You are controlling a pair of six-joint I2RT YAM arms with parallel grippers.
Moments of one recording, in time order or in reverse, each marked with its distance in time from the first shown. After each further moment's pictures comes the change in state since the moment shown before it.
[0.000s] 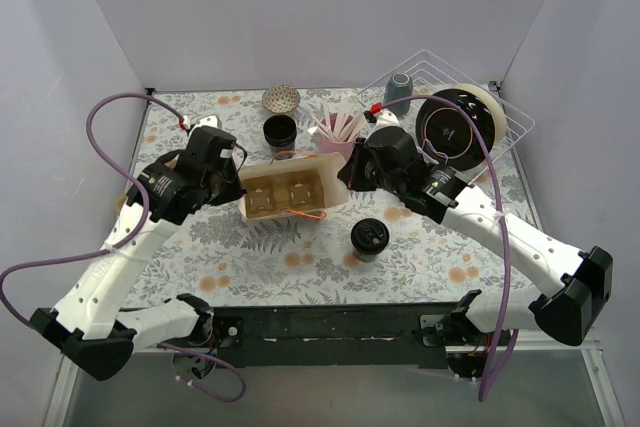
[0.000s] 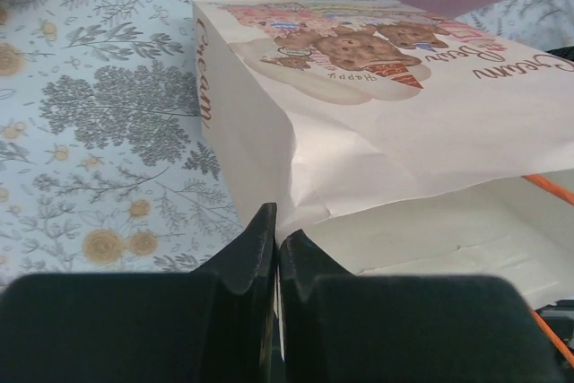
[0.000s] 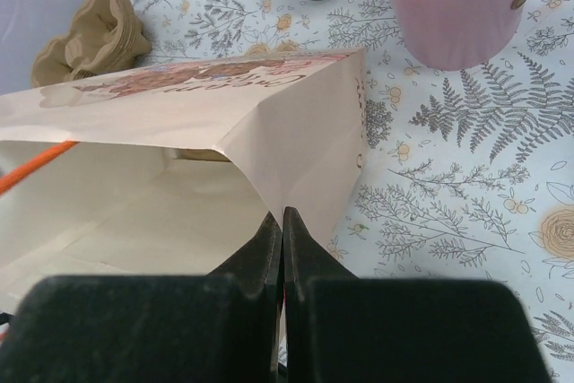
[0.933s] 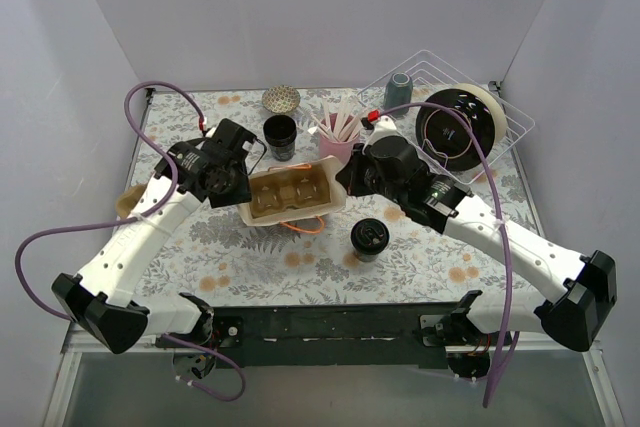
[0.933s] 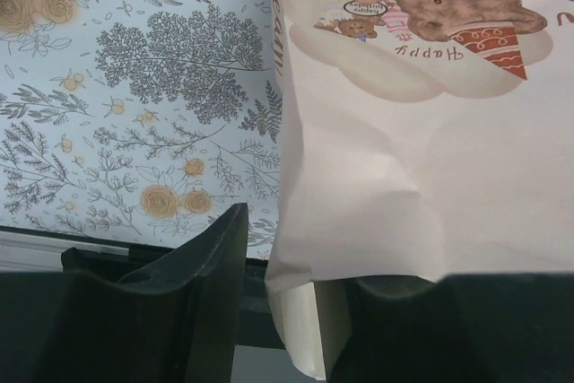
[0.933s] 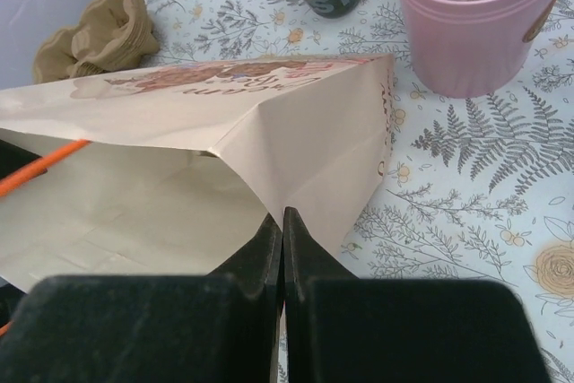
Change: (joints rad) left arm -0.002 0.175 0.070 -0.177 -0.034 0.029; right arm 0.025 -0.040 -0.097 0.137 -0.003 -0.087
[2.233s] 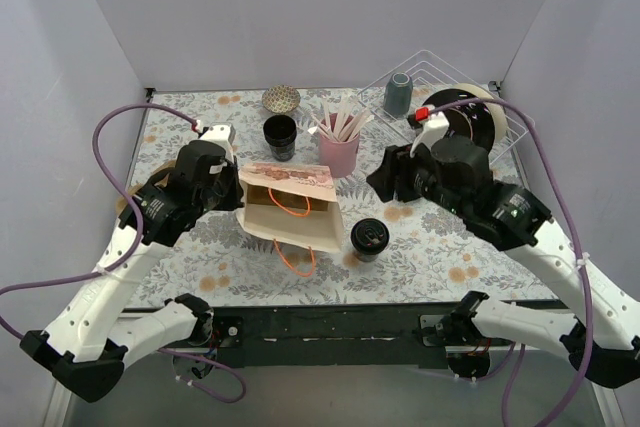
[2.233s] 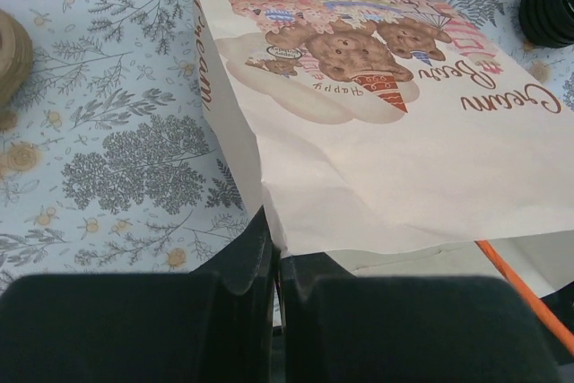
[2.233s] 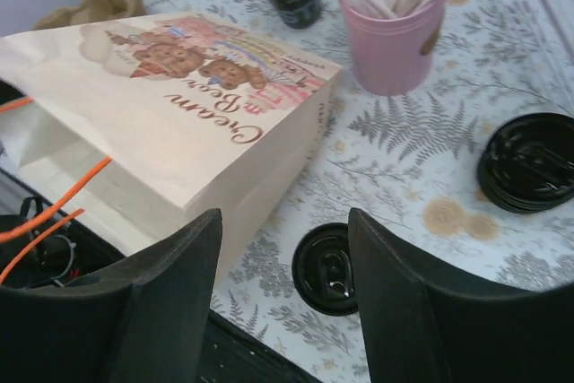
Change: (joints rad) left arm 0.000 -0.285 -0.200 0.322 0.118 0.267; right arm -0.016 -0.274 0.075 -0.286 -0.010 -0.158
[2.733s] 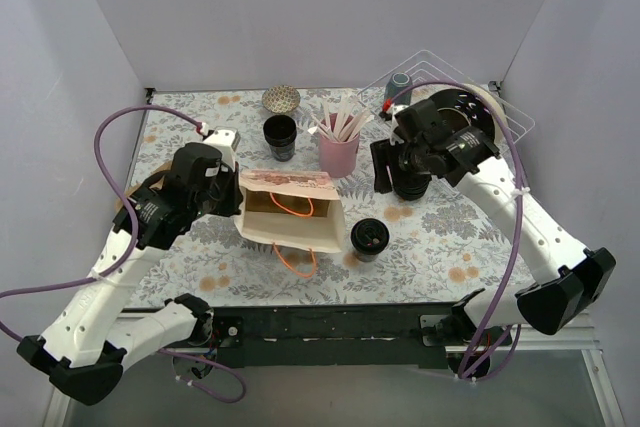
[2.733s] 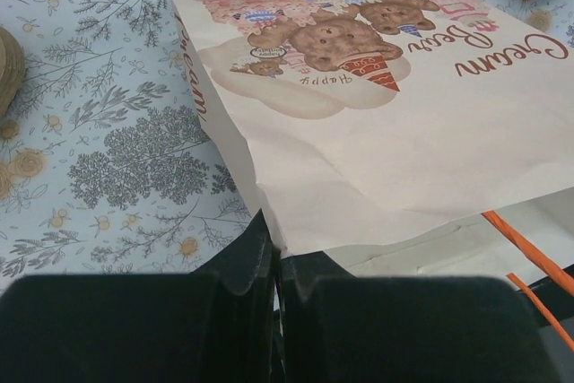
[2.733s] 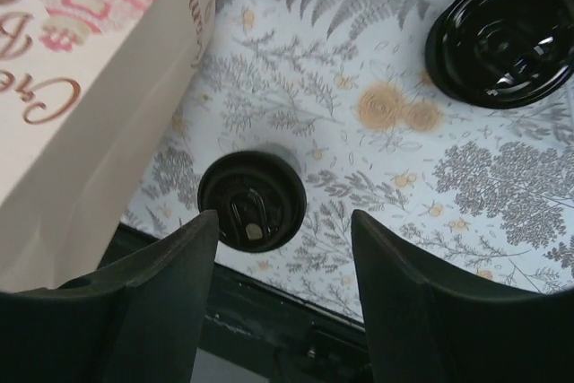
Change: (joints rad) left arm 0.000 -0.029 -0.001 -0.017 0.069 0.116; right arm -0.235 0.390 0.314 -0.443 -0.124 -0.146
